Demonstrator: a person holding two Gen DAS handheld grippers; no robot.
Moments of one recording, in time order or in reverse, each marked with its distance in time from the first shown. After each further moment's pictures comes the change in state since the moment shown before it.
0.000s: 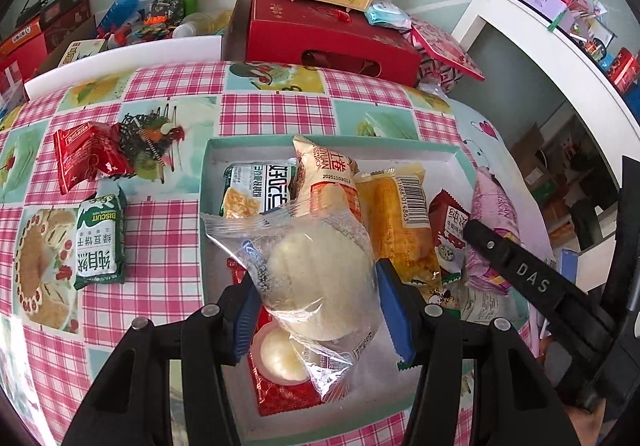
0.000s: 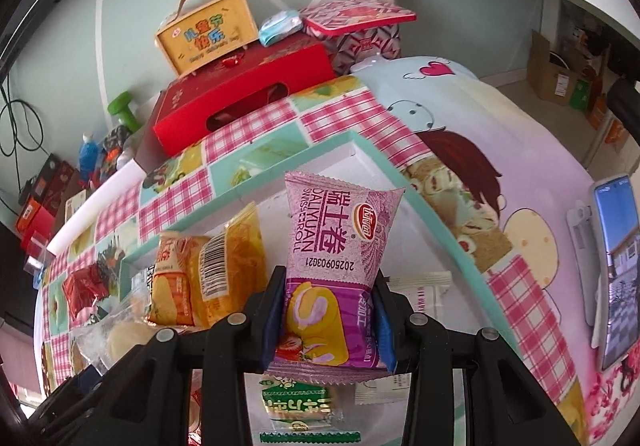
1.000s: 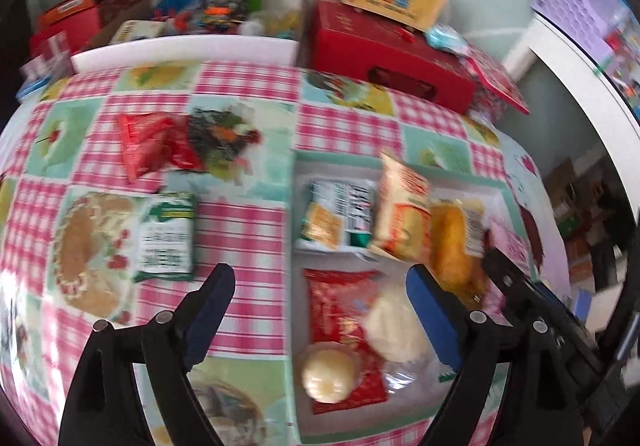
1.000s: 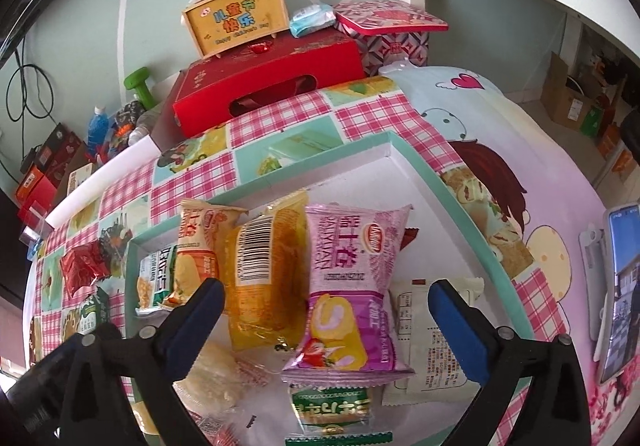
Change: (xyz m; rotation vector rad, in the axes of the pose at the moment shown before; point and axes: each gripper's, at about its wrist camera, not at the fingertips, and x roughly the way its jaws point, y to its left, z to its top) left arm -0.020 0.054 0.017 -0.162 -0.008 0.128; right arm 0.004 0.032 -0.003 -0.105 0.000 -0.003
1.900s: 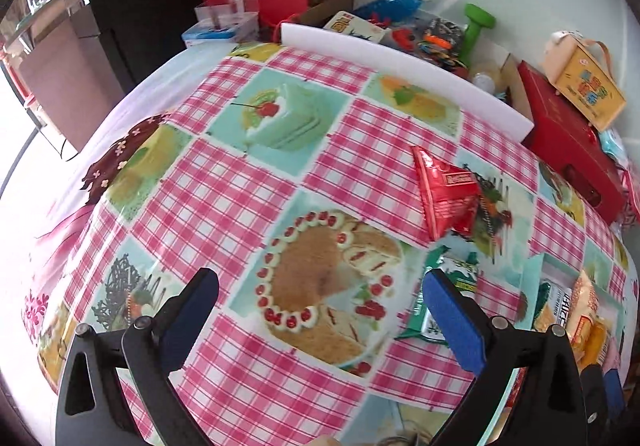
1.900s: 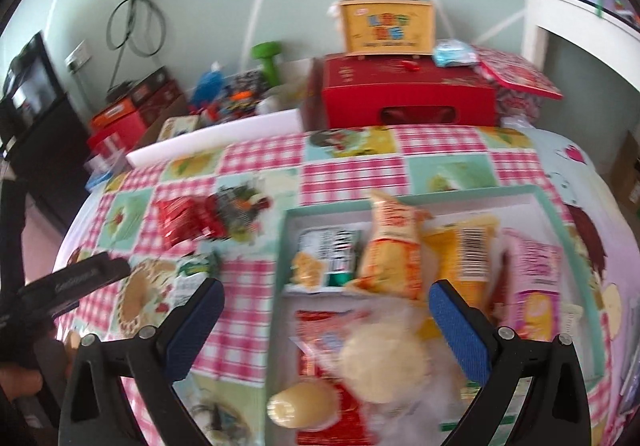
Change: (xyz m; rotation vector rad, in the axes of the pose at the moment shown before) left arm -0.026 0.158 0.012 -0.338 -0.059 0.384; right arm -0.028 0.125 -0.030 -0.282 -0.053 0.202
